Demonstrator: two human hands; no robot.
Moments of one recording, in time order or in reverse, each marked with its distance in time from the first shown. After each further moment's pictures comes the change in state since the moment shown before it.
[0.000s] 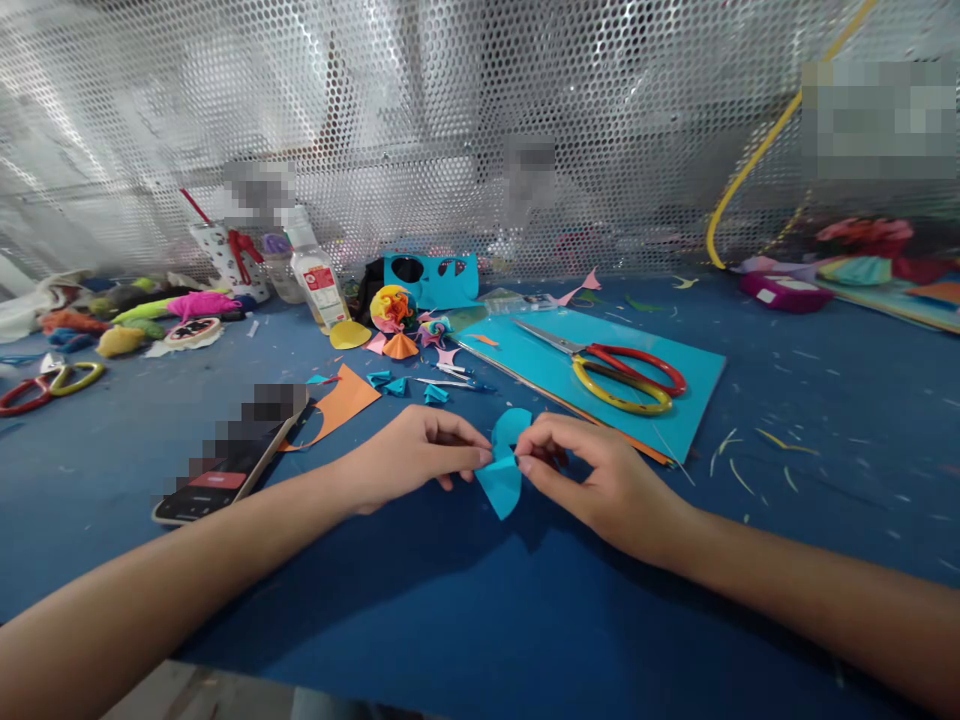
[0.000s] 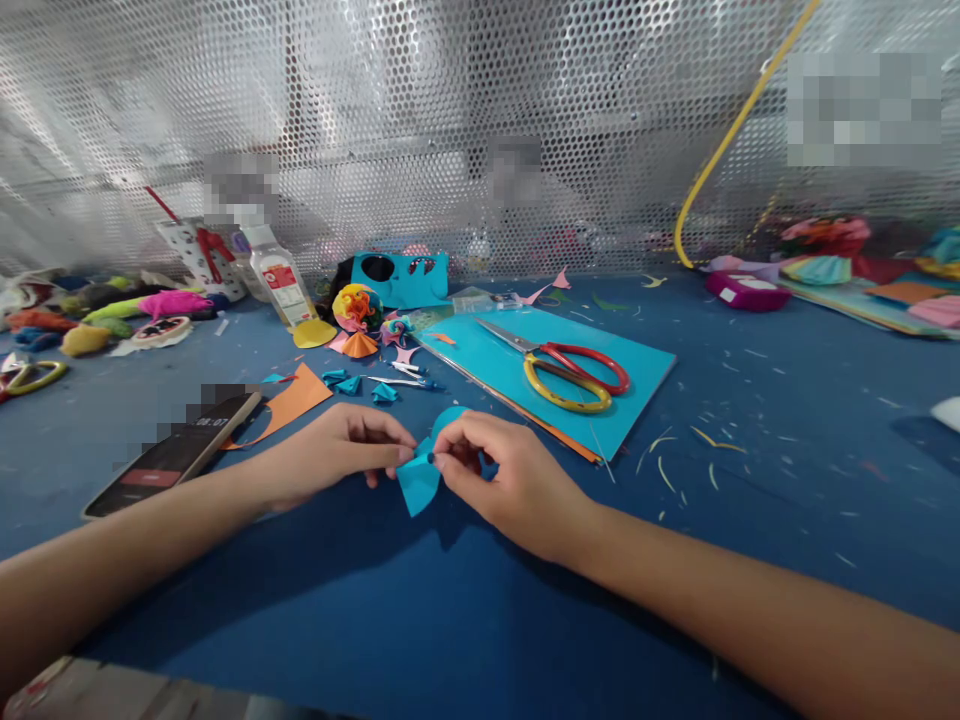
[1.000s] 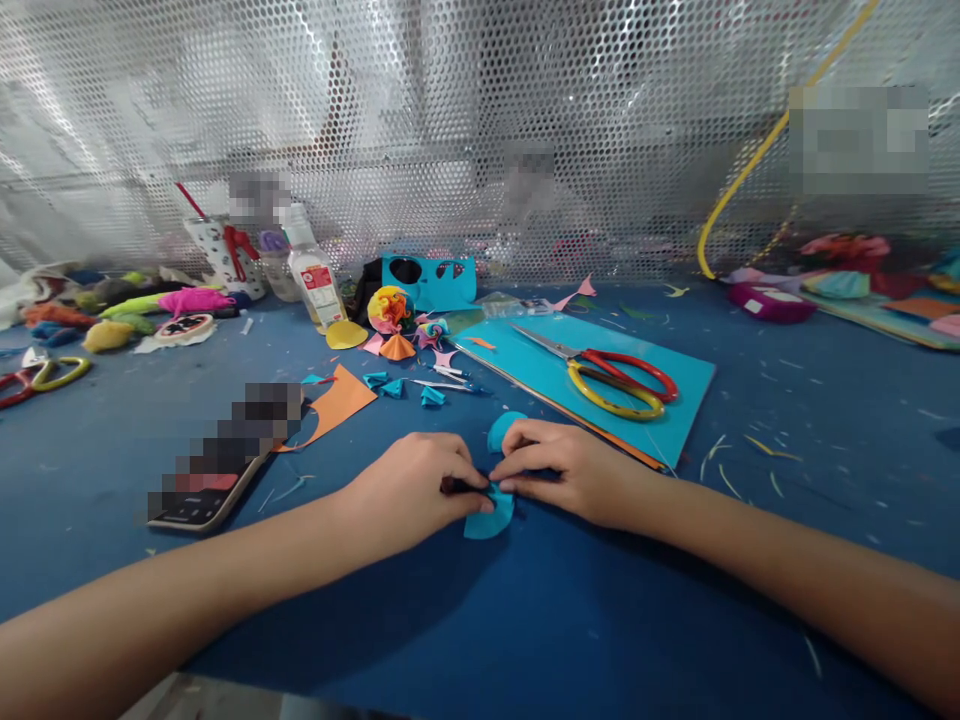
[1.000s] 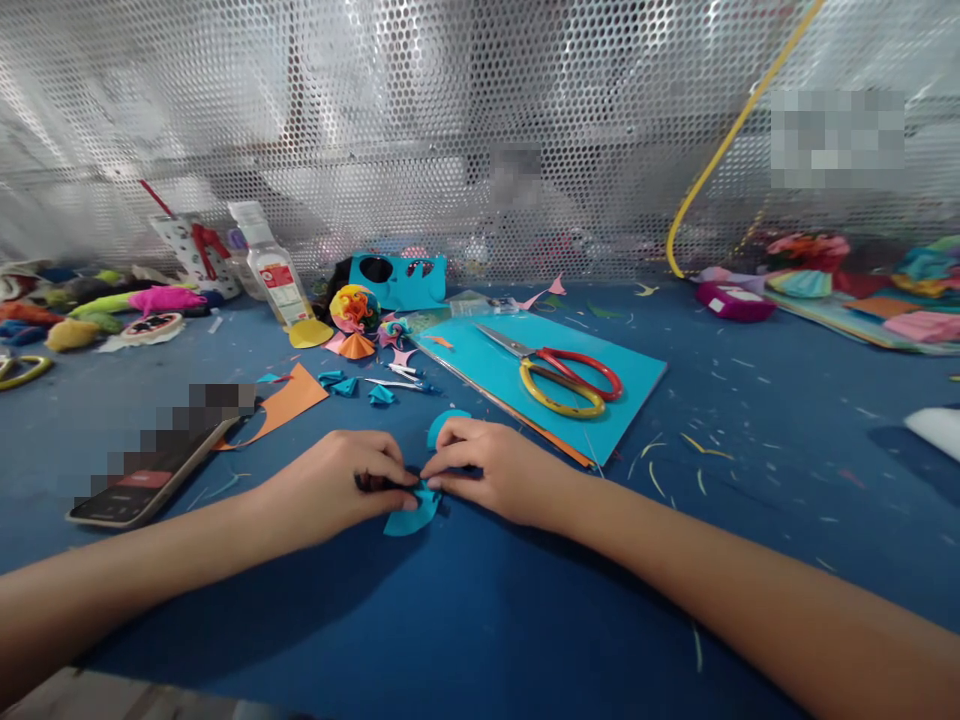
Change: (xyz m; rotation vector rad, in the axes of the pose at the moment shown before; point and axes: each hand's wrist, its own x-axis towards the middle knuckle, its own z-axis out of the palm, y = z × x) left_hand -0.008 -0.006 0.011 0.760 0.054 0.270; right_hand 0.016 0.033 -0.005 -0.202 -0.310 -0.232
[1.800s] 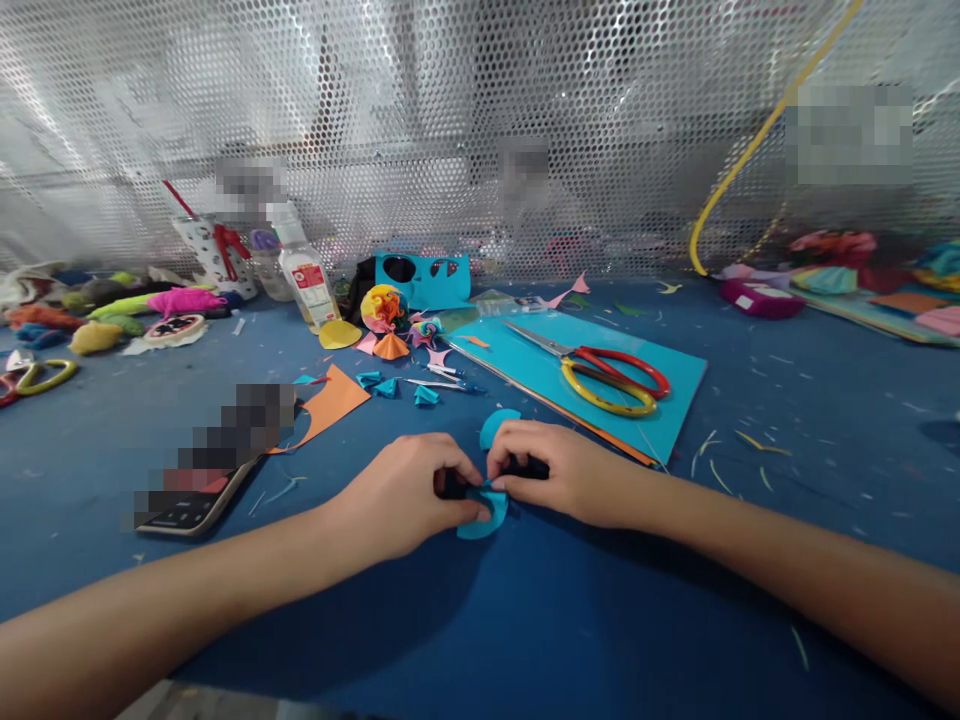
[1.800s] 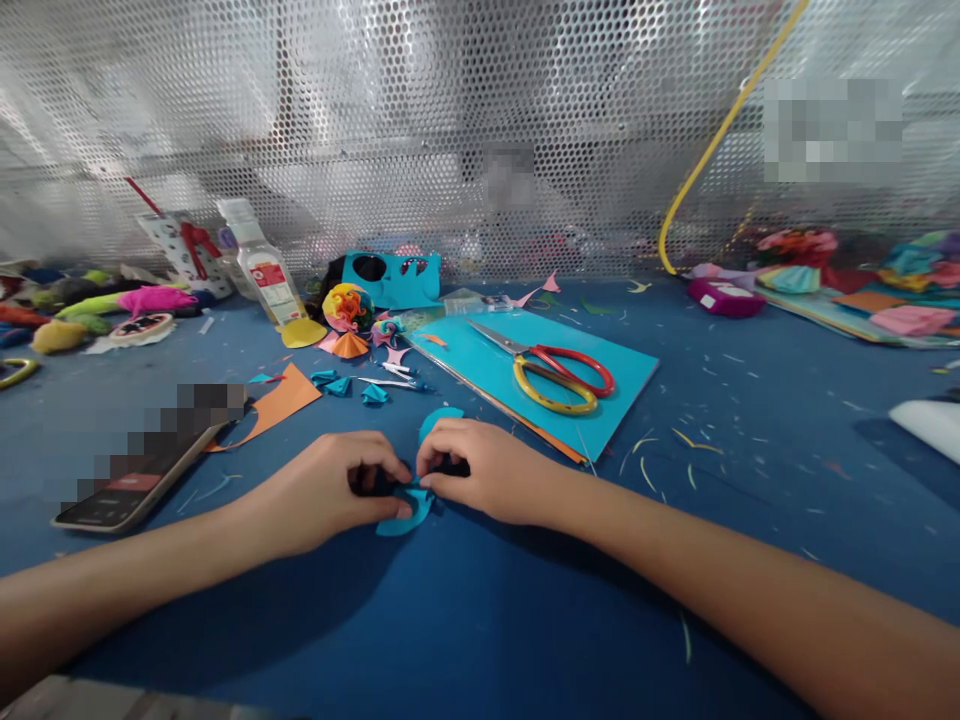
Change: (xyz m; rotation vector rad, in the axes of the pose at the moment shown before) left_hand 0.000 0.005 0.002 -0.109 0.019 -0.177; right_hand 0.004 -0.010 -0.005 0.082 -0.033 0.134
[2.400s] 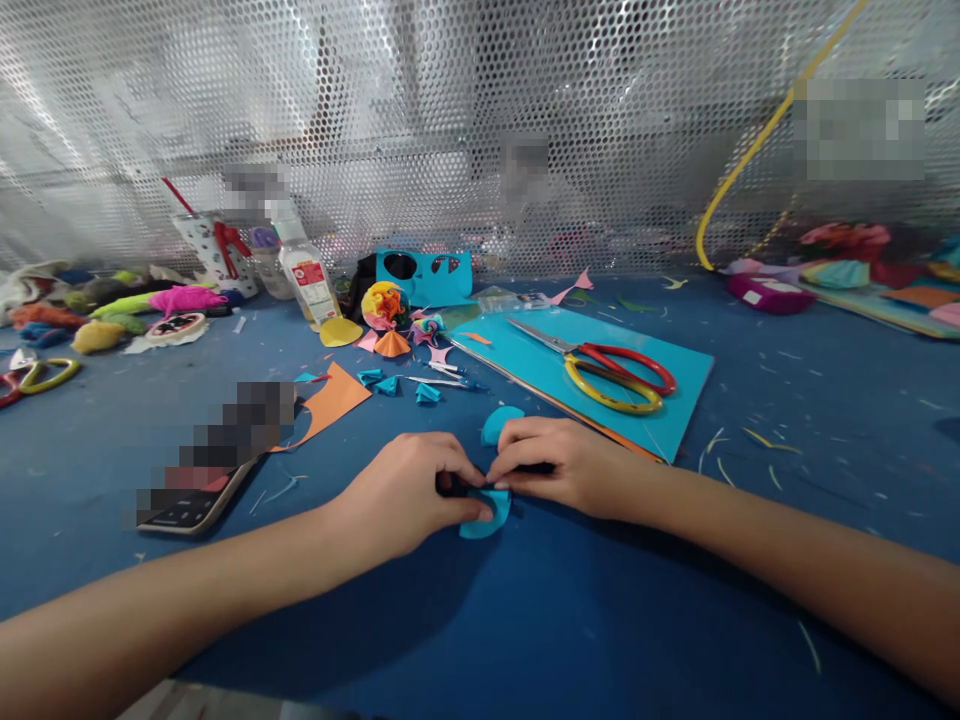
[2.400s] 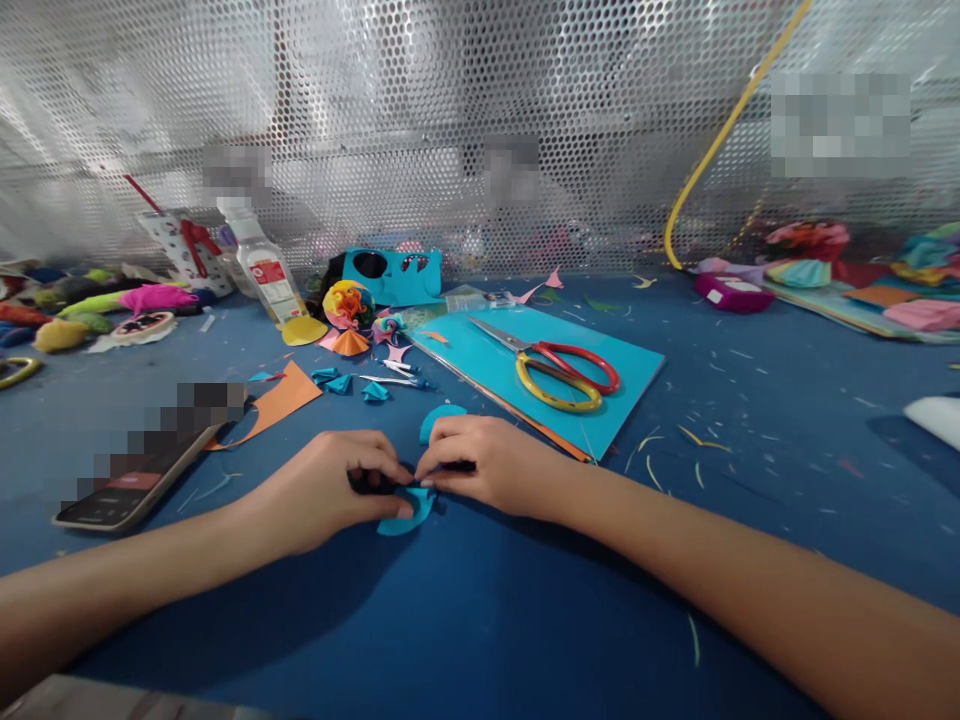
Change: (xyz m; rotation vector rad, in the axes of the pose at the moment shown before) left_hand -0.001 0.000 0.001 0.004 0.002 0.055; right_hand 0.001 0.012 -0.001 -0.085 0.005 -0.216
